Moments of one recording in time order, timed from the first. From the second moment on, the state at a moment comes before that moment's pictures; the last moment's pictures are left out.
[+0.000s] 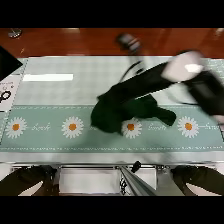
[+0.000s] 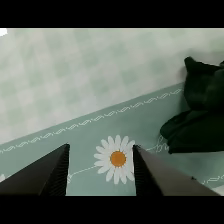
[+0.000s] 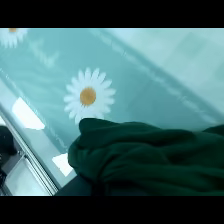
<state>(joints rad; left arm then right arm) -0.57 -1.01 1.93 1.80 -1.80 -1.64 0.63 -1.30 1.38 -1.00 1.12 1.47</state>
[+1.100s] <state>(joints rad) -0.56 -1.06 0.99 1.33 -1.30 -1.79 -0.30 -1.18 1.25 -1.25 1.34 1.37</state>
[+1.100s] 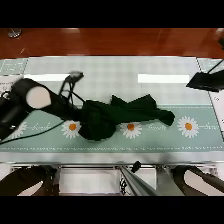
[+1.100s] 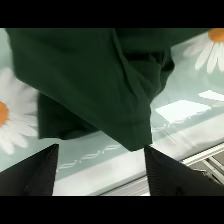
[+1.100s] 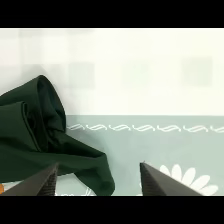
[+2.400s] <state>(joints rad) -0.60 -1.06 0.88 1.24 -1.21 -1.68 -0.32 -1.33 0.86 -1.06 1.19 1.18</state>
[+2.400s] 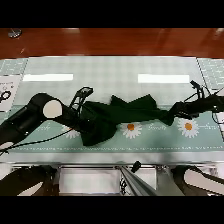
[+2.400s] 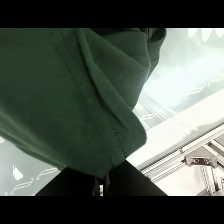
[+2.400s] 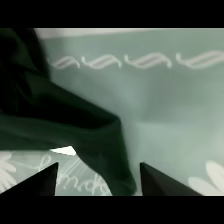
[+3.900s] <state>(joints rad) -0.20 -0.80 1.99 1.48 -1.22 -1.36 -0.15 -0.74 1.75 -1.35 1.05 1.37</state>
